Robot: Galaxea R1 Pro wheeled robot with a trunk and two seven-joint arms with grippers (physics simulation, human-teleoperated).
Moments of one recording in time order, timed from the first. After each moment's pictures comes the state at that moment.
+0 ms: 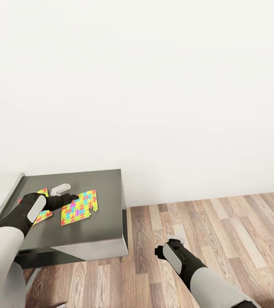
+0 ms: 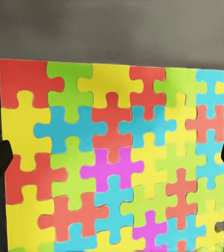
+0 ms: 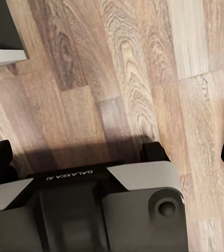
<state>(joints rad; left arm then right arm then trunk) -0.91 0.30 0.00 -0.61 0.48 0.72 -0.14 -0.68 0.13 0.34 -0.44 -0.57 0.49 -0.43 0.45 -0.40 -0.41</state>
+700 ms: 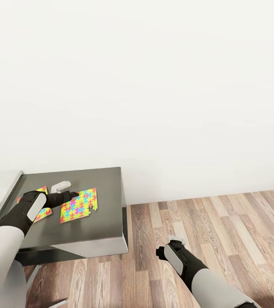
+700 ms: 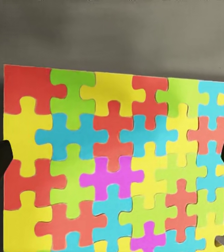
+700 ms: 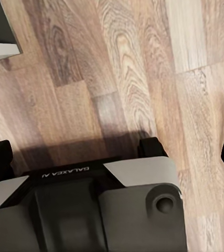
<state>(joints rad) -0.91 0.30 0.00 -0.65 0.48 0.71 -0.14 -0.67 0.12 0.33 -0.44 -0.57 0.48 -0.43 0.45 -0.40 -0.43</state>
